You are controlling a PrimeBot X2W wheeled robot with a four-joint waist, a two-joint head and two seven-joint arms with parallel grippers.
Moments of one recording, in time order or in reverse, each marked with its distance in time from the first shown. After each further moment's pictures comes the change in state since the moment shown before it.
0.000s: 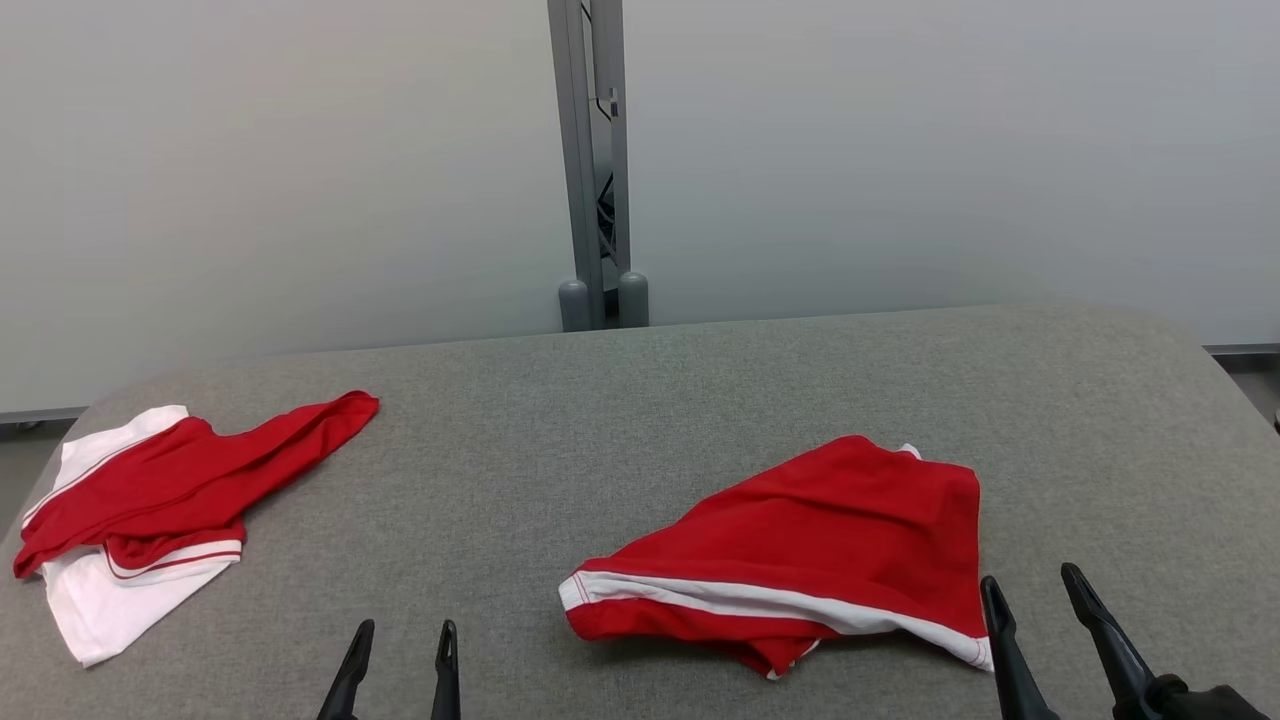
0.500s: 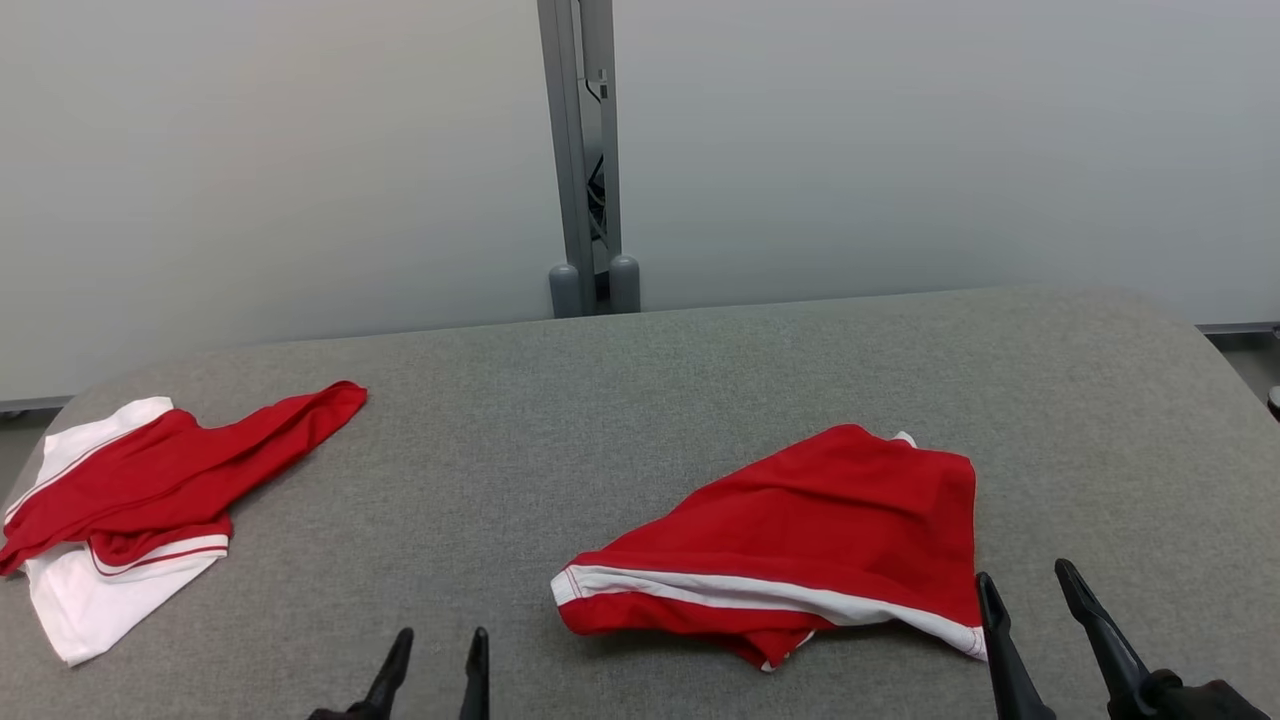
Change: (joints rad) left arm -0.043 0.000 -0.038 0.102 -0.122 -0.057 0.000; right arm -0.006 0.000 0.008 0.006 0.005 0.000 0.000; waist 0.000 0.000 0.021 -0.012
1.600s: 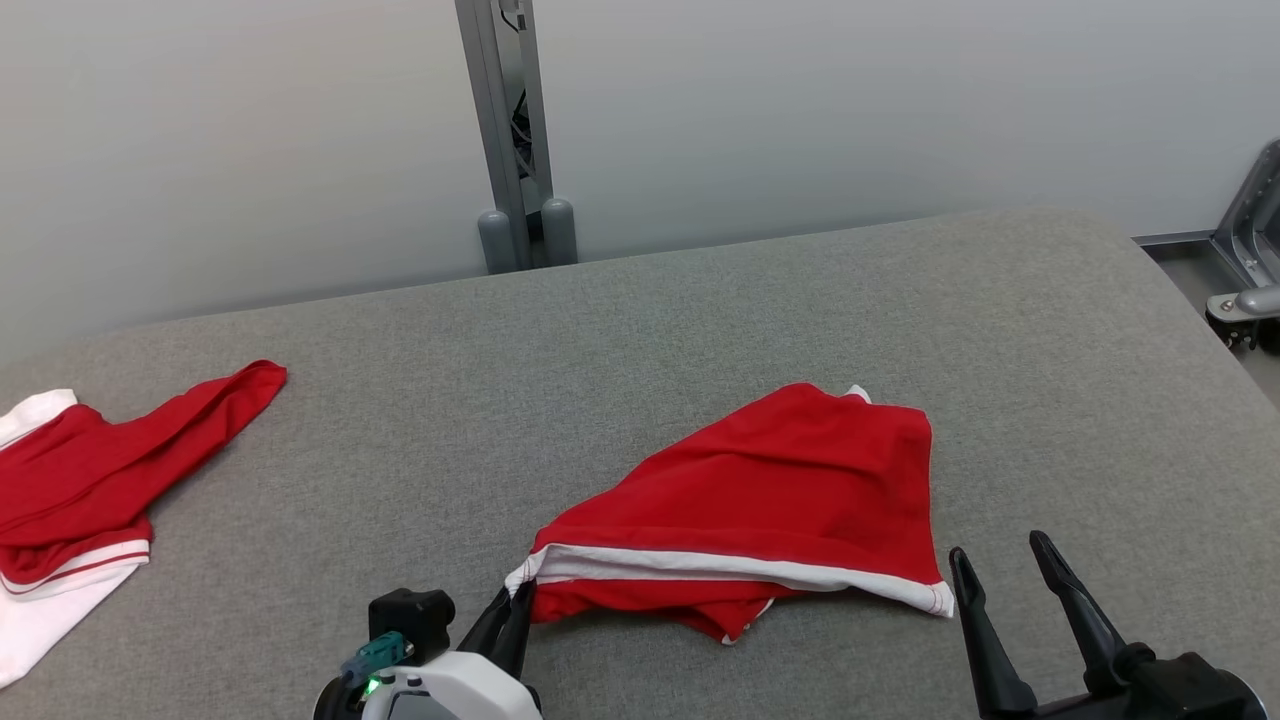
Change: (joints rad) left arm -0.341 -0.001 -0.213 0.390 -0.261 -0.076 0.095; right arm -0.056 0.000 0.035 0.011 -0.020 0.000 0.000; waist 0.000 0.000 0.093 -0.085
